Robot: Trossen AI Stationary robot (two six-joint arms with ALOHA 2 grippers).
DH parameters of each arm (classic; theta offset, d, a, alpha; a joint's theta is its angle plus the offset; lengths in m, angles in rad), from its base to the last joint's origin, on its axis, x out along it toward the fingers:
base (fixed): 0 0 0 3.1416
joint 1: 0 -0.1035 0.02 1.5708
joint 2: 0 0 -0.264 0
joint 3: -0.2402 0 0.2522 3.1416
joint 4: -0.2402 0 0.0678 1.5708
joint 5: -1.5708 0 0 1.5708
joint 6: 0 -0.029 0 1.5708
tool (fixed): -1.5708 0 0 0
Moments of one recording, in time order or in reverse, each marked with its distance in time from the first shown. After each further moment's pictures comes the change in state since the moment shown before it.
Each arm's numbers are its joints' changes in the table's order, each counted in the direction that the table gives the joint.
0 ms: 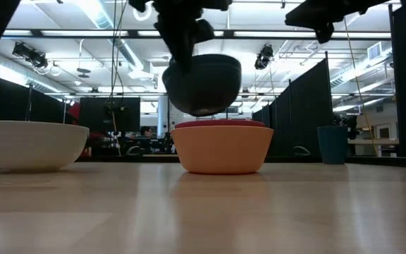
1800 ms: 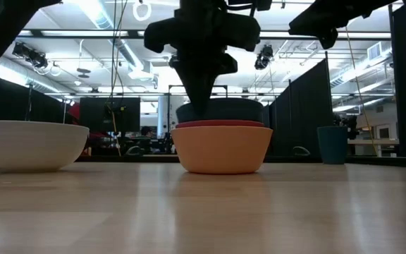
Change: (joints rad) left arm 0.037 0.259 -0.076 -0.004 -0.006 -0.009; right arm 0.000 -0.037 0.000 -0.098 0.033 -0.034
